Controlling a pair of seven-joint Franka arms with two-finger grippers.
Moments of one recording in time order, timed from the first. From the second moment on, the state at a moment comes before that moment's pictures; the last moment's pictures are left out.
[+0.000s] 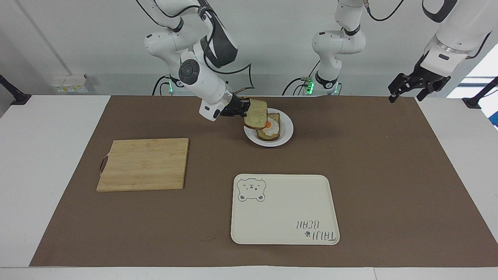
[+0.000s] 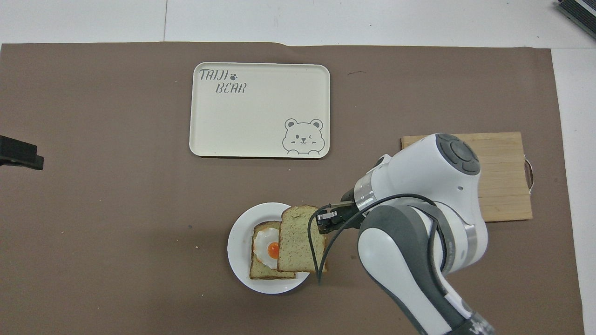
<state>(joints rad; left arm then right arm) -0.05 -0.03 0.06 -1.55 0.00 1.48 -0.01 0.52 0.04 -0.06 -2.05 0.59 1.96 0.10</state>
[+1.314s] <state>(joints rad) -0.05 -0.03 0.06 -1.55 0.00 1.48 -0.01 0.70 0.13 -0.06 -2.15 0.64 2.25 0.07</state>
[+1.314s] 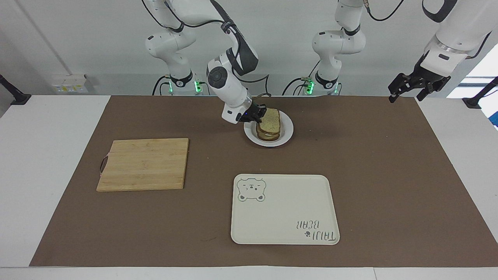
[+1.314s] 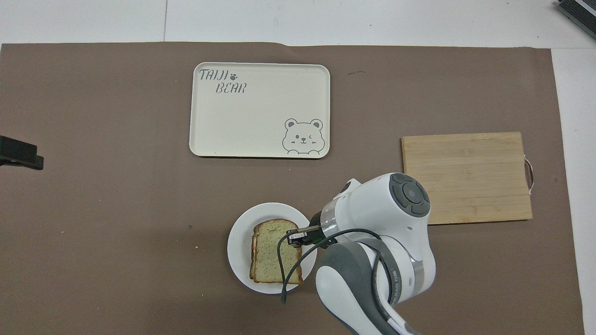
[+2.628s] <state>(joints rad) -0.05 -0.03 0.05 -1.55 0.00 1.48 -0.01 0.71 0.15 -0.07 -2.15 0.63 2.27 0.01</state>
